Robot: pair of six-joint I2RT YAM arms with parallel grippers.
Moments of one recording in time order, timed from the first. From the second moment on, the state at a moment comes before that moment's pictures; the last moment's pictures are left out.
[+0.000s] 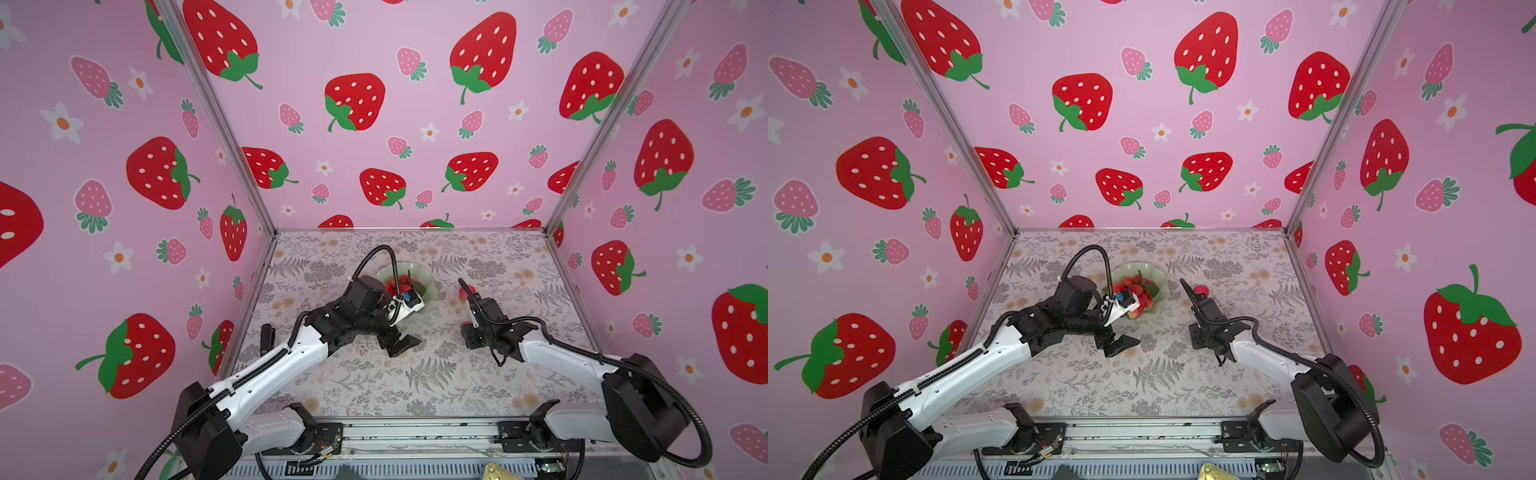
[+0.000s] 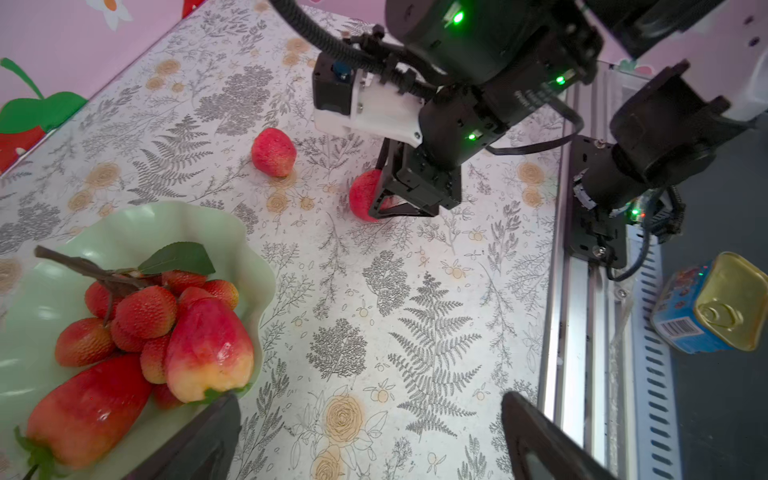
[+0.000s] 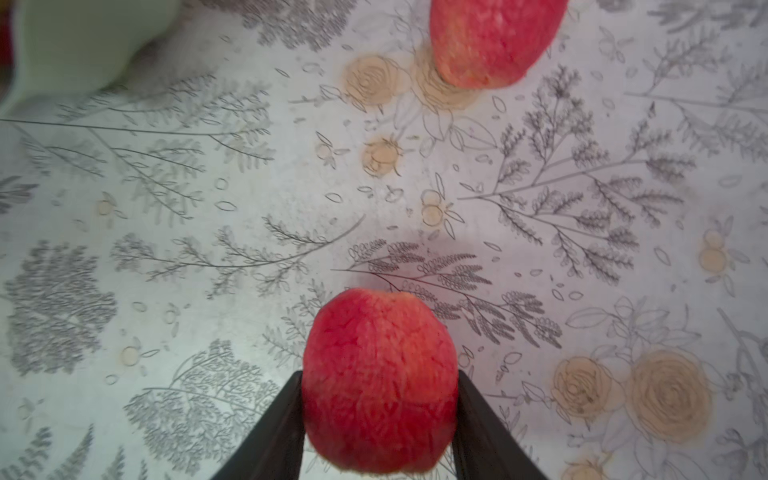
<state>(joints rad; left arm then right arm) -0.68 1.20 0.98 -0.50 0.39 0.33 0.67 1.30 0.64 -0.30 0.13 0.24</state>
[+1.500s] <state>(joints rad) -0.52 1.19 0.98 -0.48 0.30 0.25 0.67 1.76 1.12 -0.15 -0.19 -0.06</state>
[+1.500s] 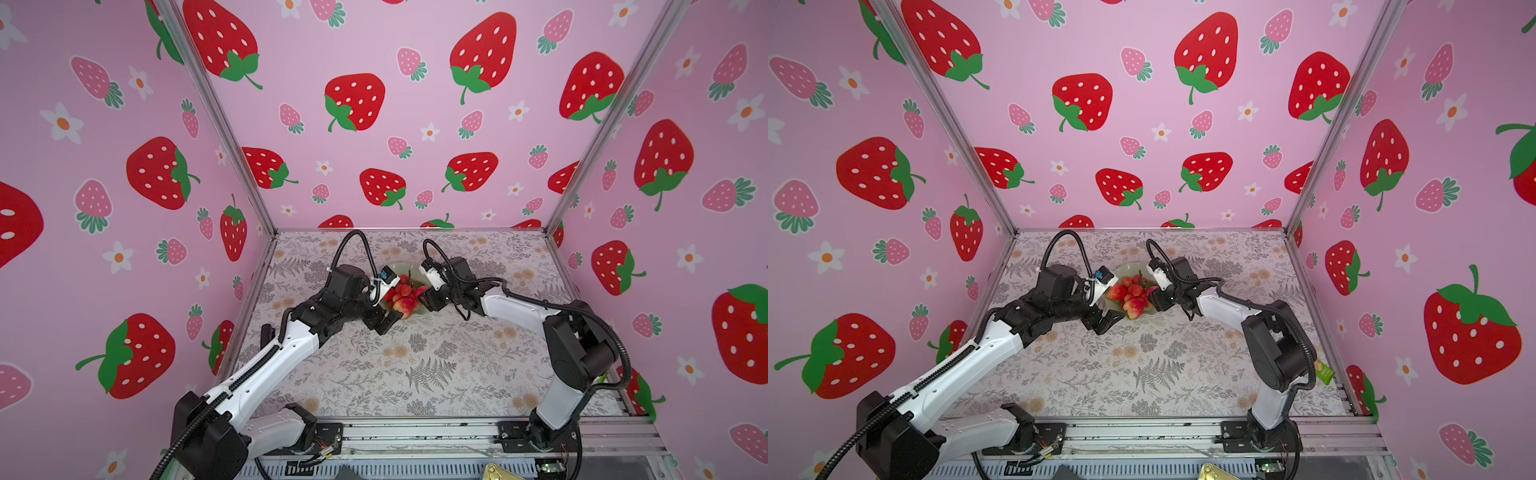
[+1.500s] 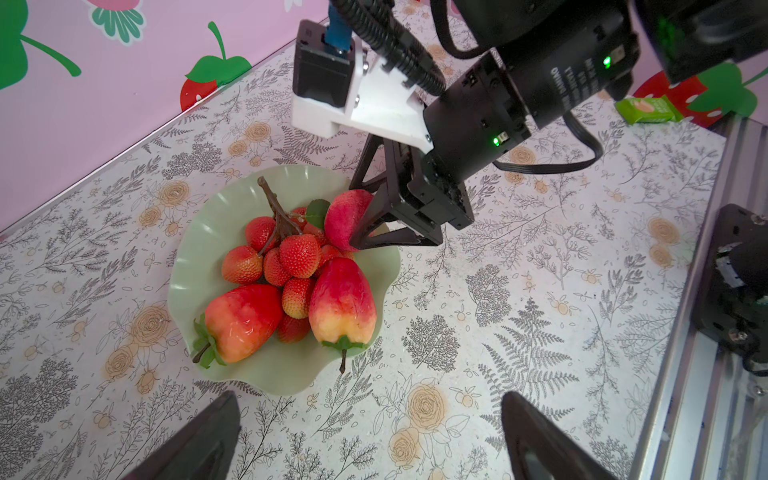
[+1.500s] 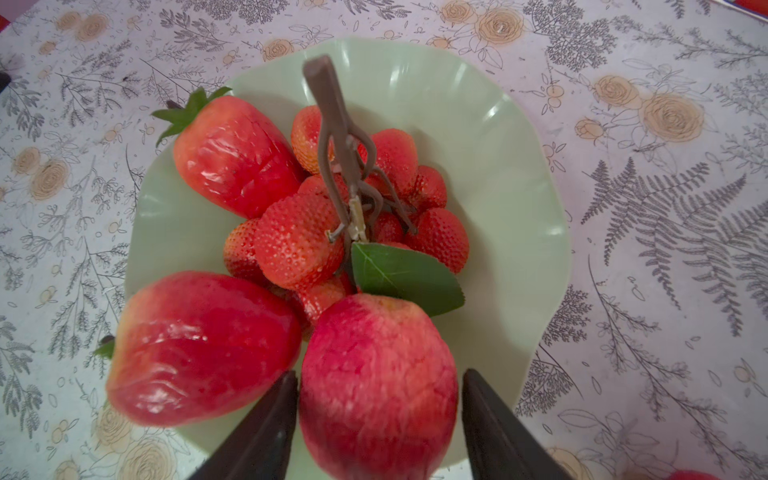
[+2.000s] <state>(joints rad) -0.52 1.19 0.98 -0.48 0.34 0.25 0.63 1.65 1.12 -0.15 -0.15 -0.04</state>
